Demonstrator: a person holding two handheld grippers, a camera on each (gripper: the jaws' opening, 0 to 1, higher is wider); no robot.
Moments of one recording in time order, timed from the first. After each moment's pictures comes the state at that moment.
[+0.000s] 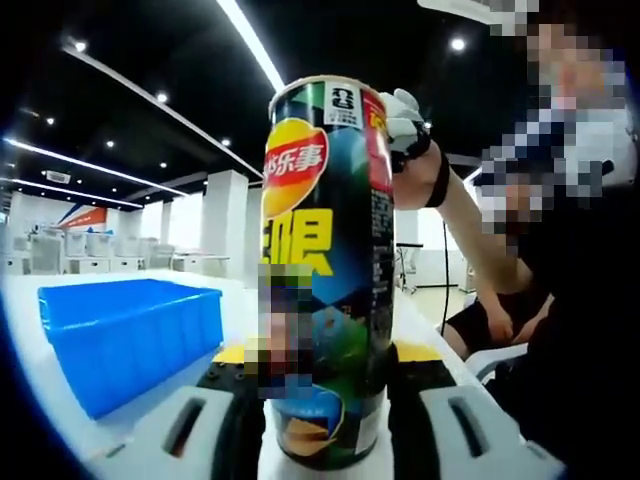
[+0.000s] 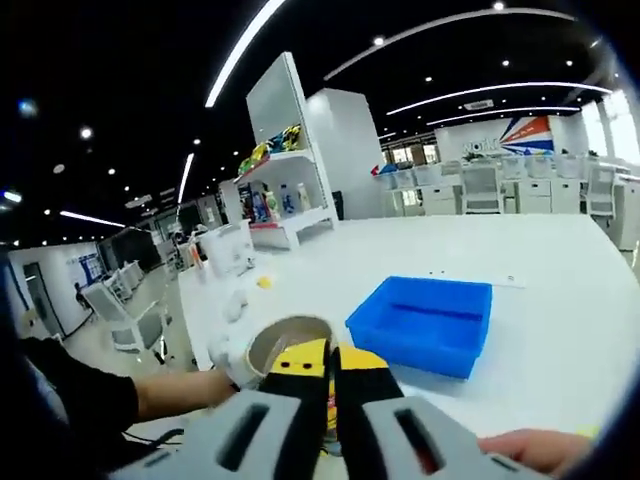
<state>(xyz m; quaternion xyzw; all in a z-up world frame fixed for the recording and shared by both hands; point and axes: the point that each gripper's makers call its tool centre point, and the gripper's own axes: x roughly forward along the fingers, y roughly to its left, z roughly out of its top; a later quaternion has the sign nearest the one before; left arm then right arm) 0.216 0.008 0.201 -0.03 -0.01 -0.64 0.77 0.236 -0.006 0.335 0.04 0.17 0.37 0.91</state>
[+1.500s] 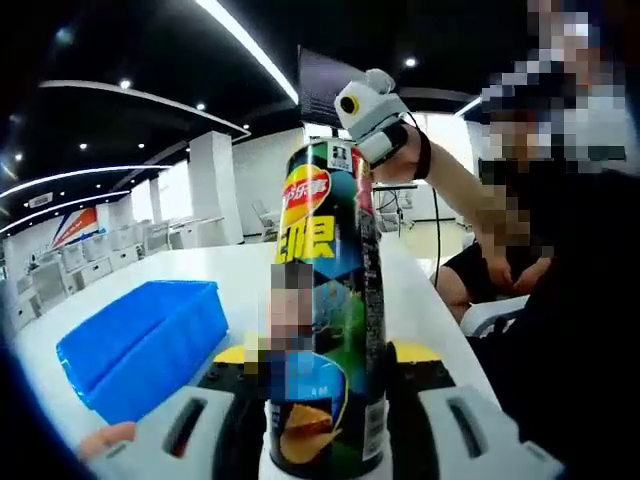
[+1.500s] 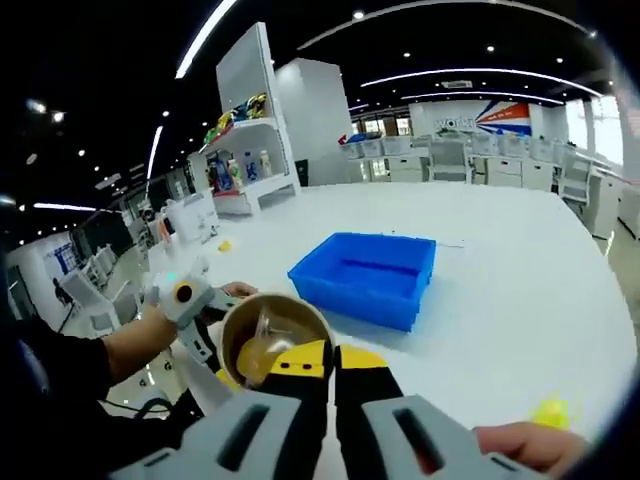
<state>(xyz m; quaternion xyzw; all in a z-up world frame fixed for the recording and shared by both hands) 0.208 0.009 0.206 0.12 0.05 -0.64 0.76 0.241 -0.085 0.272 0.05 0.25 0.32 0.91</state>
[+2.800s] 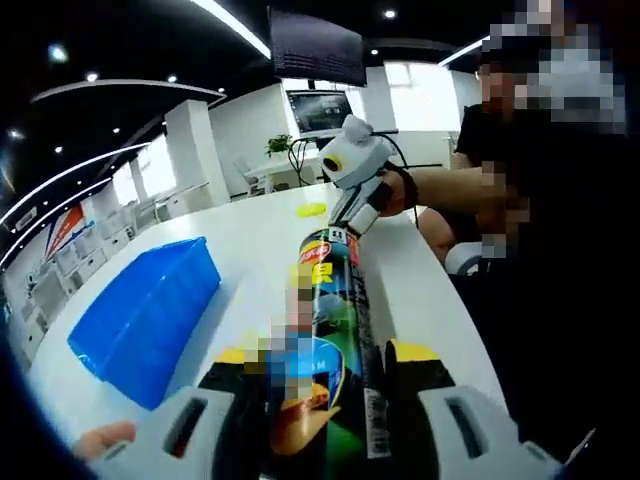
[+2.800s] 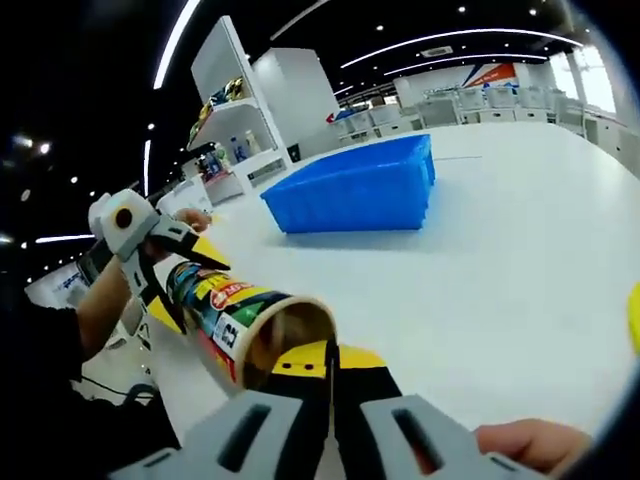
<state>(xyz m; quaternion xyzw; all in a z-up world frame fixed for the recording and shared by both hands) 0.198 0.046 0.174 0.23 0.13 -0.64 0.72 0.221 -0.060 0.139 0.08 0.29 0.32 0.90</state>
